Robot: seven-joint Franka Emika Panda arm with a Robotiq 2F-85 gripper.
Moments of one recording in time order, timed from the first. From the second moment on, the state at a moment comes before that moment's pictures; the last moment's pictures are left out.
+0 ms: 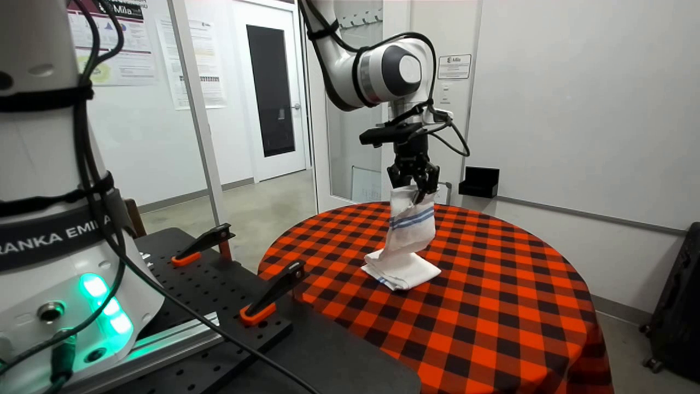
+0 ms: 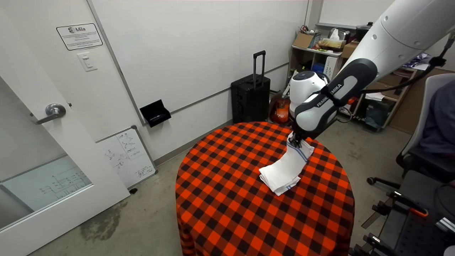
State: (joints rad) arm 0.02 0.56 -0.19 -2.09 -0.15 2.61 0.10
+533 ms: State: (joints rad) arm 0.03 0.57 -0.23 -2.12 -0.24 2.61 0.12
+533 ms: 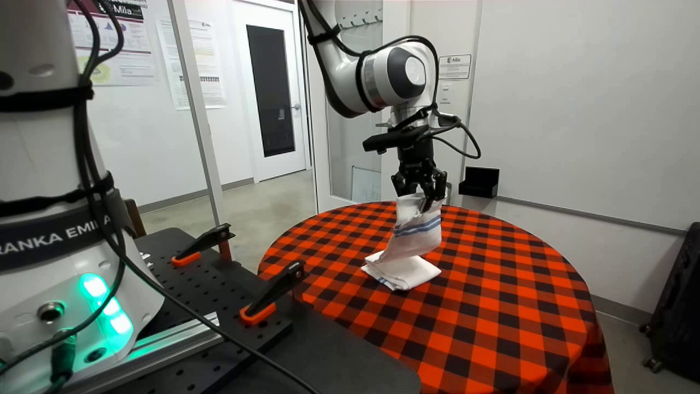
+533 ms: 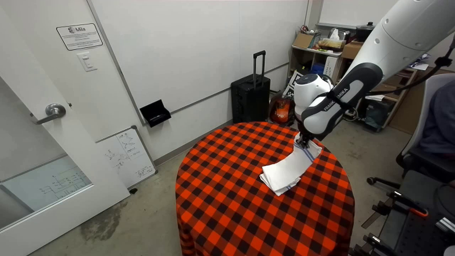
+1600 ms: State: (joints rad) arm 0.03 0.83 -0.13 -1.87 -0.26 2.55 0.05
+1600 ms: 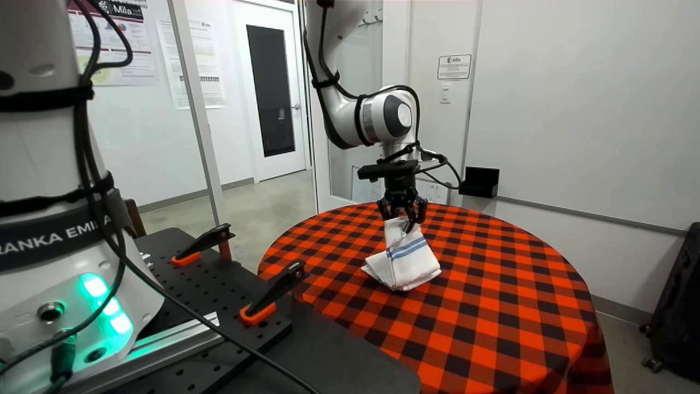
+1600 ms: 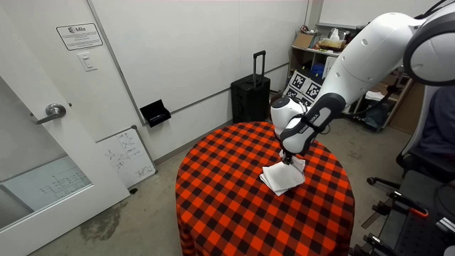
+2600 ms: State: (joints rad) arm 0.01 1.12 -0.03 -1.54 -0.18 2.41 -0.05
